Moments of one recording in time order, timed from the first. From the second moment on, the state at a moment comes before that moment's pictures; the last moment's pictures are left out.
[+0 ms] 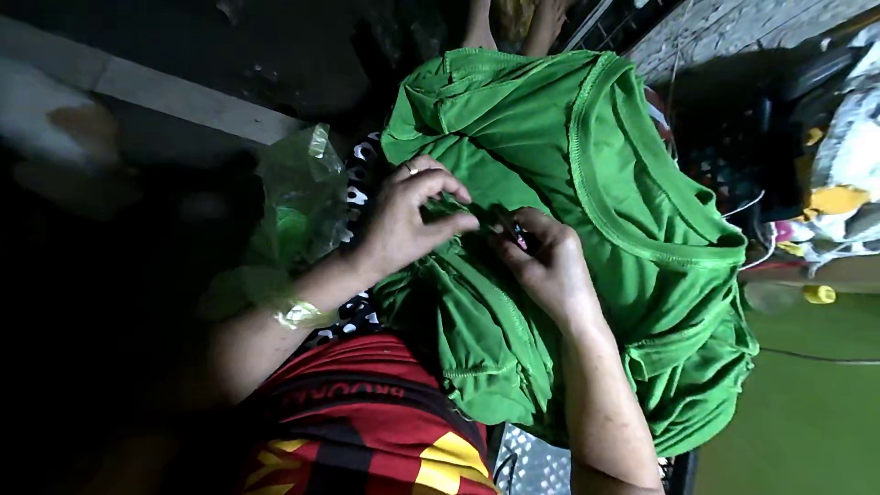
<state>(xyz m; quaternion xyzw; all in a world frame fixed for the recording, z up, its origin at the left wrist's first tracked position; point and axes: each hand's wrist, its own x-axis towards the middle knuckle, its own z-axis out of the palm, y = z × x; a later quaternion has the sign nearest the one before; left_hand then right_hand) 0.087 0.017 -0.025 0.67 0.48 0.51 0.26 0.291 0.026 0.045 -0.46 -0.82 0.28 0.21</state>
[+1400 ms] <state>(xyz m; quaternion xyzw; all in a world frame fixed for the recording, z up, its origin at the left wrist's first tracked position) 0.114 0.028 -0.023 0.75 0.45 0.42 0.27 0.309 0.018 0.034 -0.49 -0.86 0.07 0.15</state>
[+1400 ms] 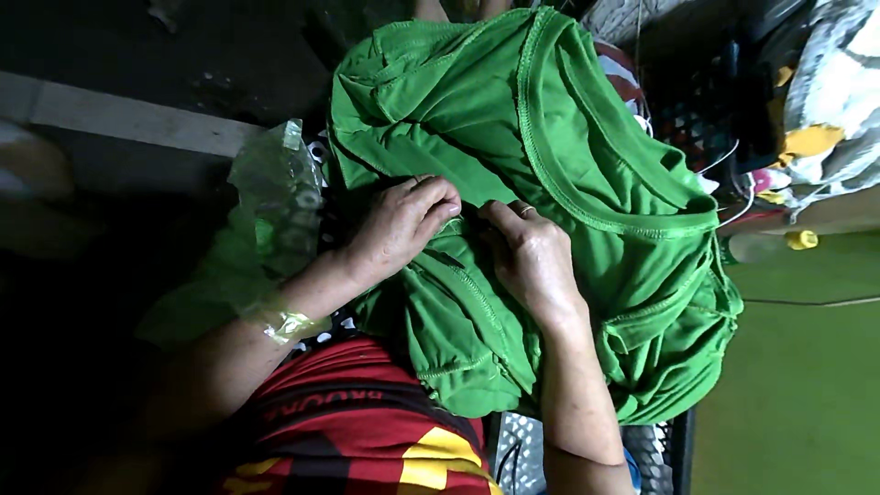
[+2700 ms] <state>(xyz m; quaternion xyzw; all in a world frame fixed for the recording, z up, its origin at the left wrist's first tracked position) 0.118 0.023 -0.044 0.76 0.43 0.47 0.16 0.309 0.023 0.027 -0.48 -0.85 0.09 0.17</state>
